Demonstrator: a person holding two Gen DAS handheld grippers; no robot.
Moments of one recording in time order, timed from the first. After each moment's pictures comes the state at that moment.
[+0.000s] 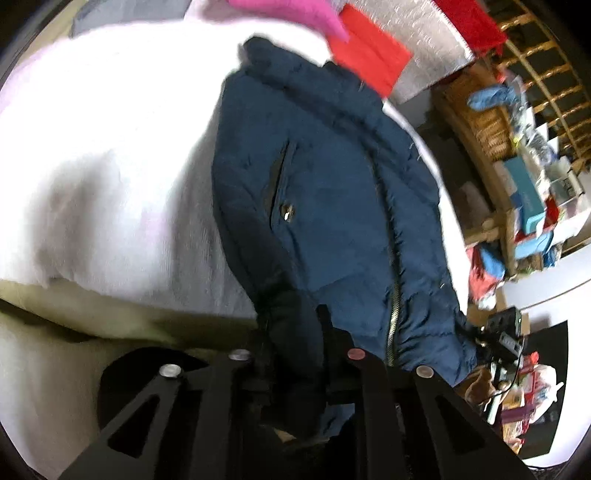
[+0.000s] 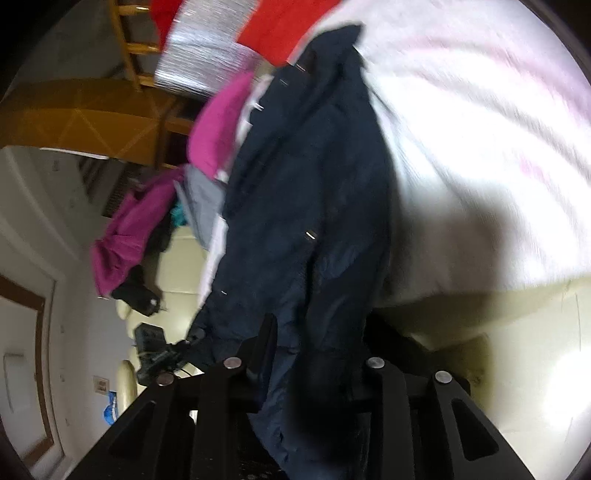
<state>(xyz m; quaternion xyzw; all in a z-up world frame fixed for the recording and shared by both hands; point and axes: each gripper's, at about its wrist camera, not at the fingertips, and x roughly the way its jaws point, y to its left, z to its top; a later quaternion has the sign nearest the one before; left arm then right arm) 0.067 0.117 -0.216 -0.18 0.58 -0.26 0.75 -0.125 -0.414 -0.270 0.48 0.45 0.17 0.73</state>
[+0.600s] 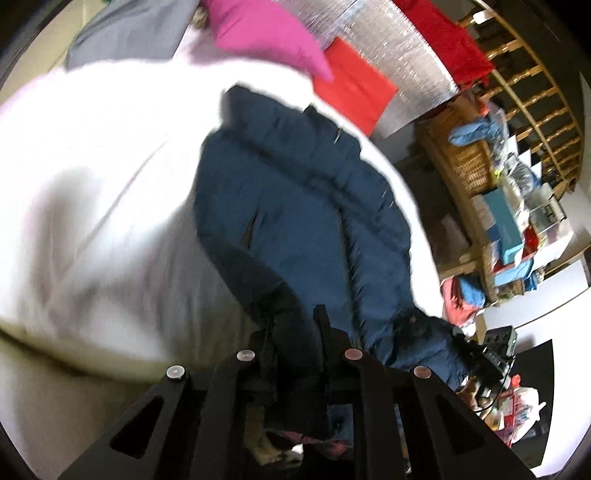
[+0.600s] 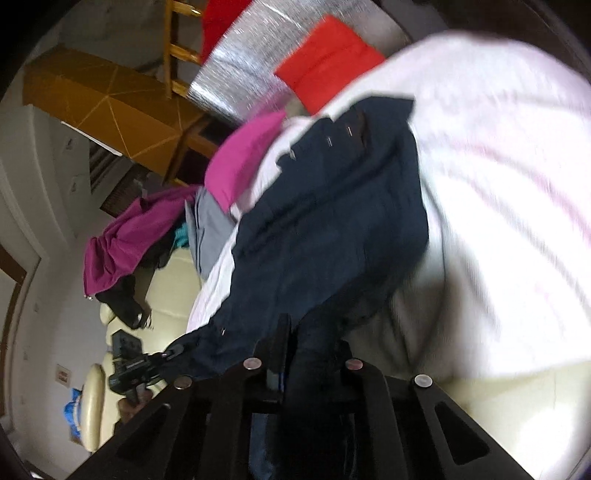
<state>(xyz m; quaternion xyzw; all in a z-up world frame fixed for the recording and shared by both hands) 0.100 0.125 -0.146 -0.23 0.51 -0.28 0.78 -0.097 -0.424 -0.176 0.39 0.34 0.14 0.84</state>
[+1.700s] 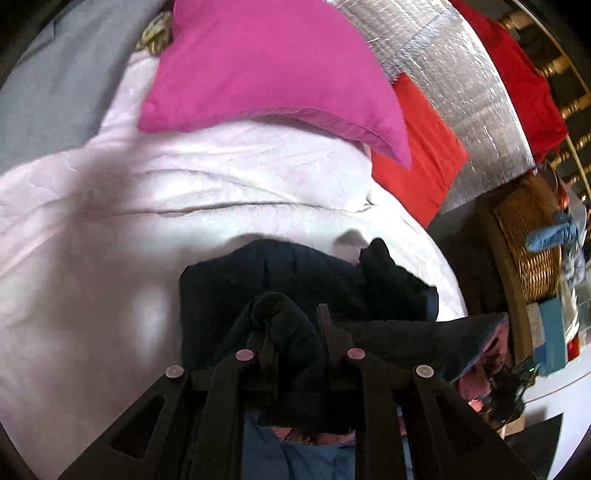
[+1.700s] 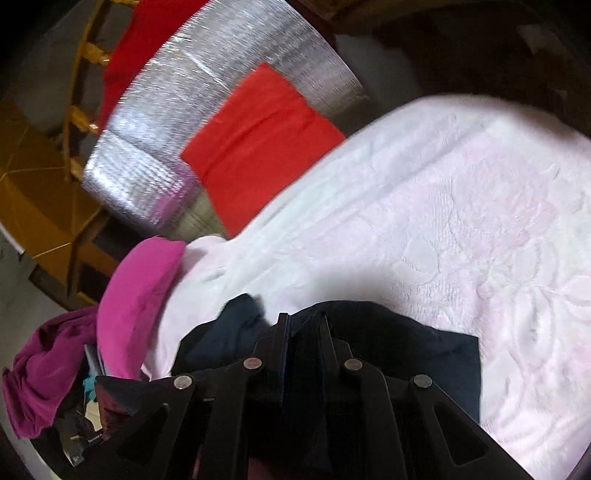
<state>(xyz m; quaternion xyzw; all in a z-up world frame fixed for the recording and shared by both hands) 0.459 0.058 -0.197 -0.27 0.50 -0.20 0.80 0.279 -0.532 -0.206 0.43 0.32 -0.06 0.84</state>
